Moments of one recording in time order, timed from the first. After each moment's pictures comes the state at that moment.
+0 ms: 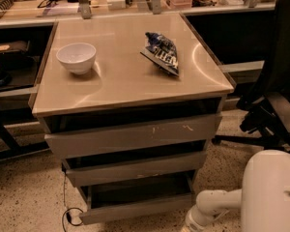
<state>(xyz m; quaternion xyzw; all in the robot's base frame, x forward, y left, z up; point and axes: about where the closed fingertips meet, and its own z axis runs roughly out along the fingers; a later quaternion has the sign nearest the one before) 0.383 -0.173 0.203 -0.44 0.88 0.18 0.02</state>
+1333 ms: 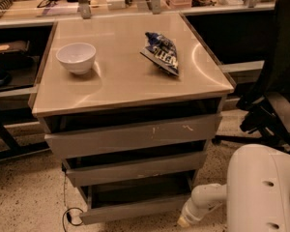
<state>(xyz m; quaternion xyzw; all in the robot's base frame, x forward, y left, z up) 0.425 -0.172 0.188 -0.44 0.88 0.15 0.04</state>
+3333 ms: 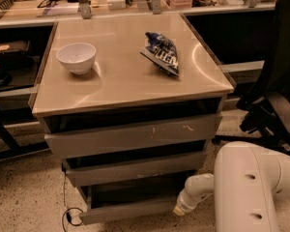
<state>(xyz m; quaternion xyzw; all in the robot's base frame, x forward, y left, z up) 0.482 -0.160 0.179 -0.47 0.87 0.13 0.06</state>
